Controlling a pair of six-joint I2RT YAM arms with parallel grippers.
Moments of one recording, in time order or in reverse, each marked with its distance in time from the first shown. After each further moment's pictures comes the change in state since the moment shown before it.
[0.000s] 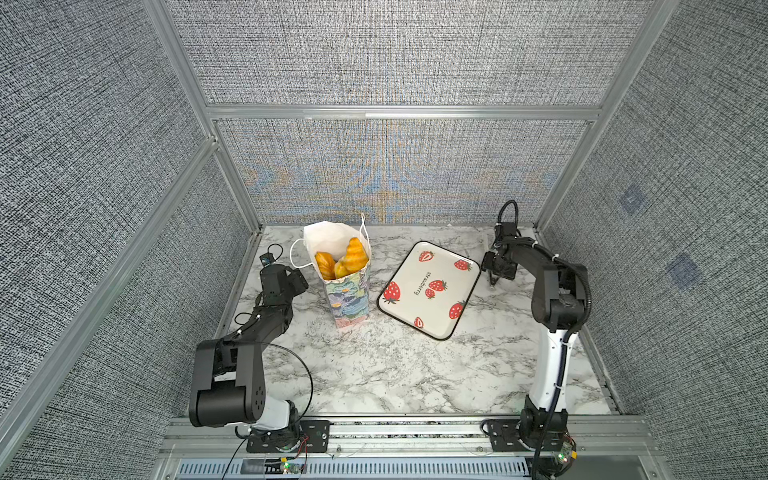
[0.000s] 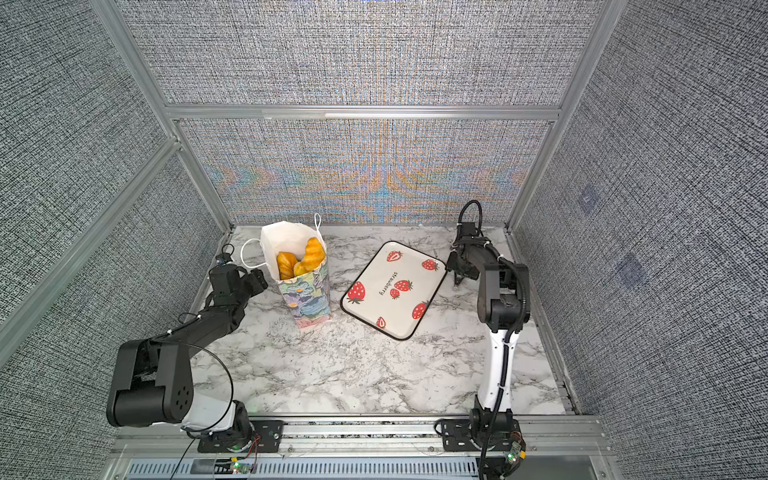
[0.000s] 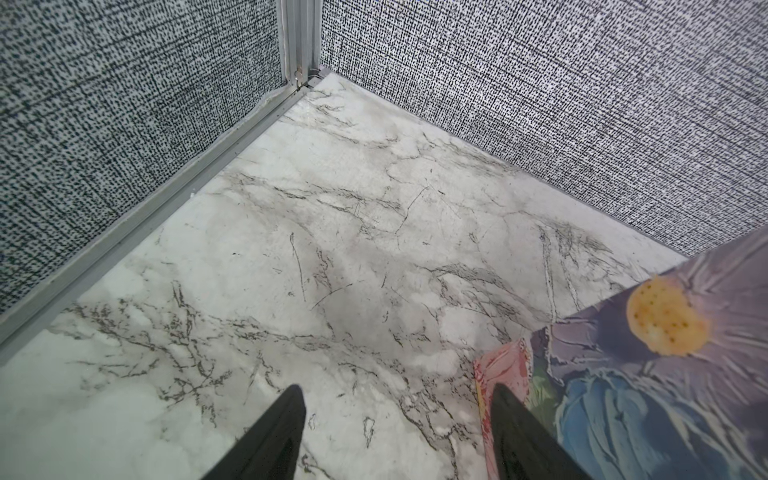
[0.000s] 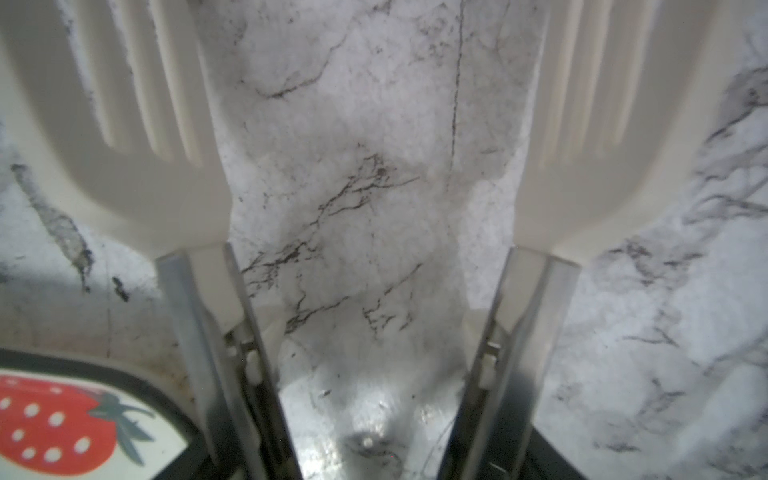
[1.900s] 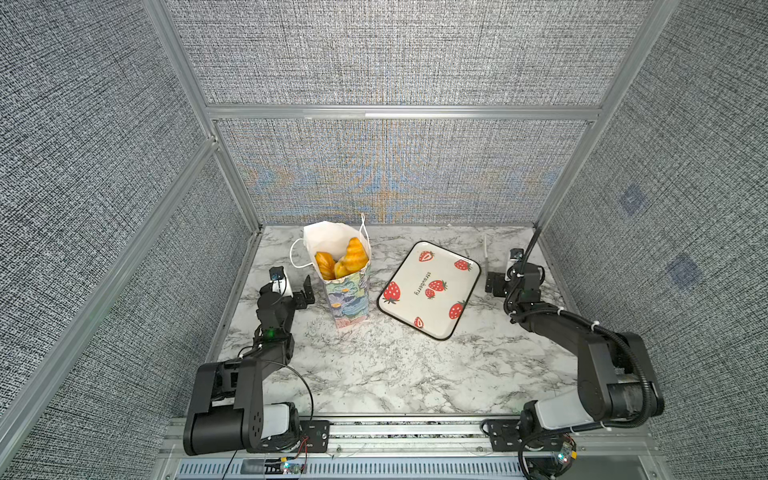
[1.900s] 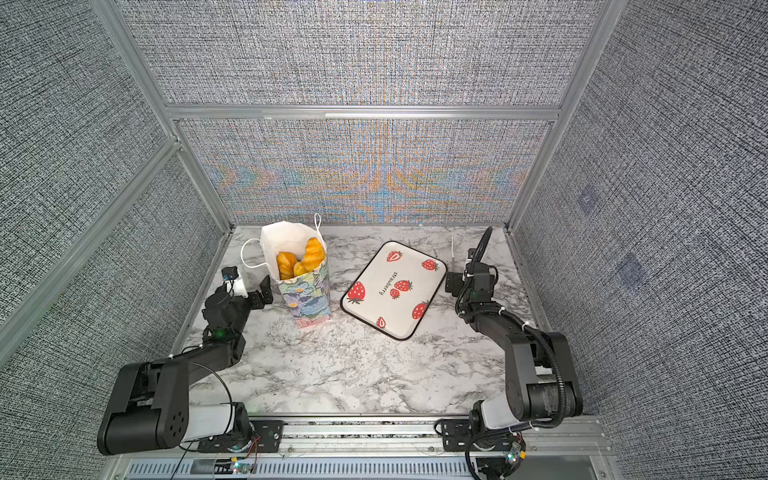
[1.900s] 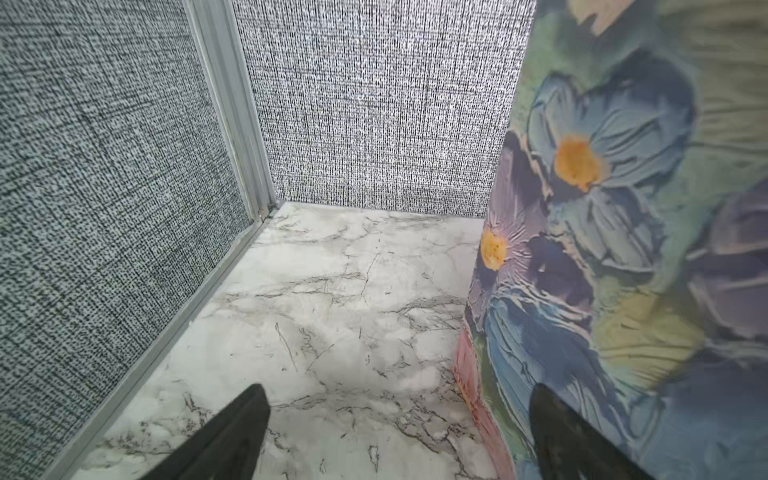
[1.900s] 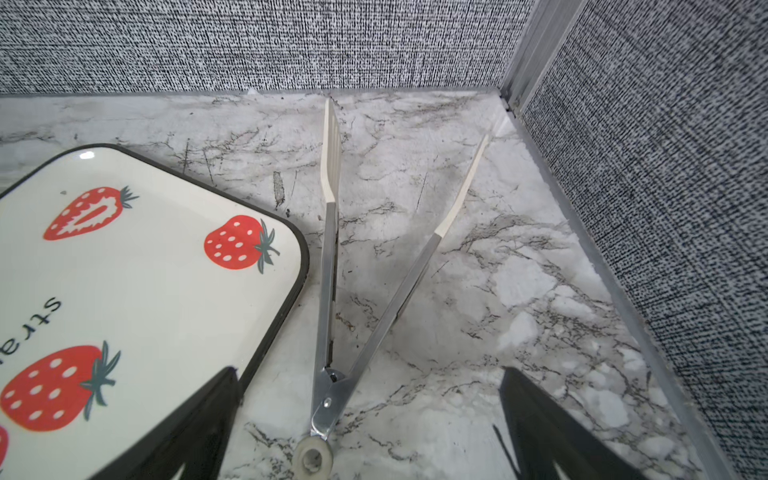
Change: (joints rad) left arm 0.000 -0.158 -0.367 0.579 0.133 0.323; right arm 0.064 -0.758 -1.033 0.988 0.067 -0.343
